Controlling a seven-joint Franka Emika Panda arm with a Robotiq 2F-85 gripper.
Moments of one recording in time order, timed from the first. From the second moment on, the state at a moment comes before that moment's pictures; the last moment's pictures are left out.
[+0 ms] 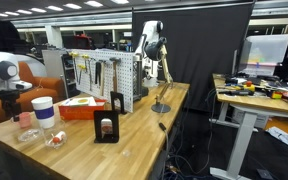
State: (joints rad) arm 0.68 0.59 0.21 -1.98 -0.04 2.49 0.82
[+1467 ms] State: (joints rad) arm 0.73 0.62 0.17 -1.96 -0.04 2.49 0.88
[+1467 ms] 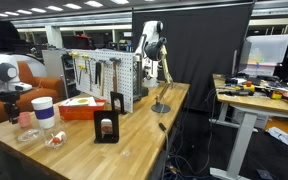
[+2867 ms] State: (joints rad) arm 0.77 0.43 0.19 -2.04 -0.10 2.45 0.83
